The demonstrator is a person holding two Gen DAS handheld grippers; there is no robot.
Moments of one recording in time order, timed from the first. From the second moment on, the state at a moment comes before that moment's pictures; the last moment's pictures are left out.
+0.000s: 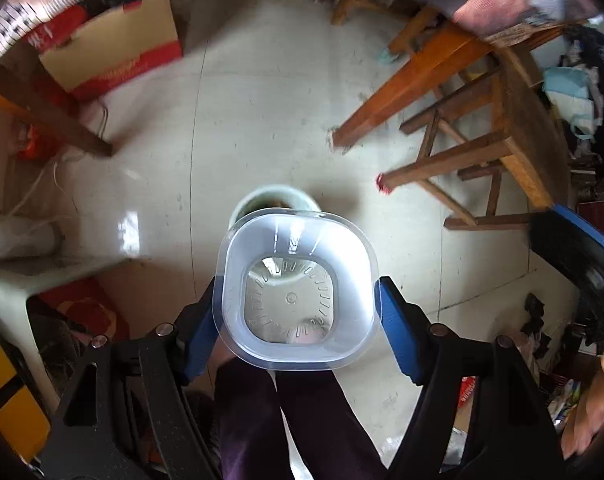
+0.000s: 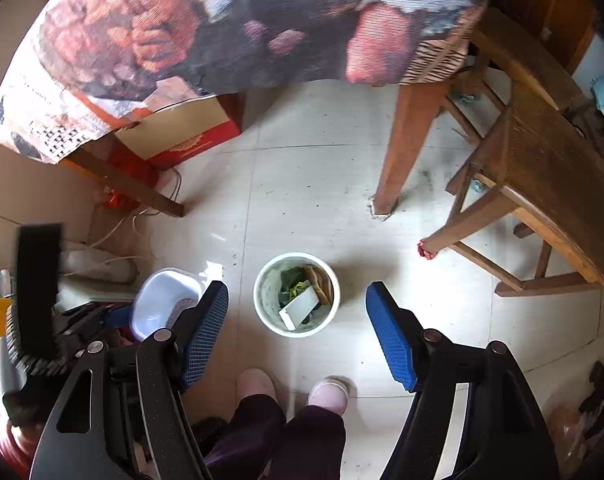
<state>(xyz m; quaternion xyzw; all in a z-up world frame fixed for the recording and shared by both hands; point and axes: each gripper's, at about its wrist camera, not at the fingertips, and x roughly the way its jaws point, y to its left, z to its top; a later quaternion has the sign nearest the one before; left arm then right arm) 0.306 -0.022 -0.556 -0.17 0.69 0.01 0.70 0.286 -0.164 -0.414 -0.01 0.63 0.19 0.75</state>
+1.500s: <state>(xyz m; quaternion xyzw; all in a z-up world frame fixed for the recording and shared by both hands) 0.225 0.071 -0.078 -0.07 0.40 0.05 0.91 0.226 -0.095 -0.035 0.03 0.40 0.21 0.89</state>
